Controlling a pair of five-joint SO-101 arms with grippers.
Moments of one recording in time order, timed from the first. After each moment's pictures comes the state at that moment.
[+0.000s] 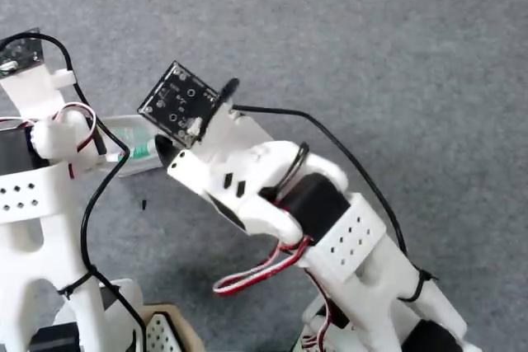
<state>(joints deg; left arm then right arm) -16.5 -31.3 7.5 98.9 10.4 -45.7 -36.2 15.7 60.0 15.4</state>
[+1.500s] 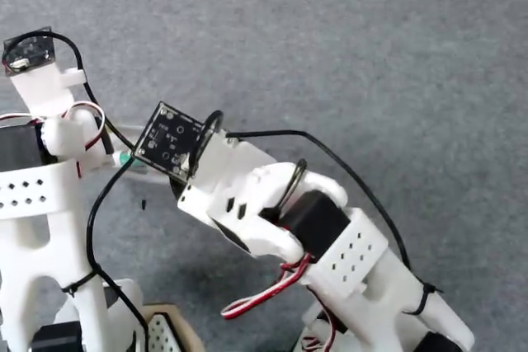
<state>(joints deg) -16.3 -31.2 7.6 98.9 10.5 -45.9 -37.4 23.3 66.9 20.9</state>
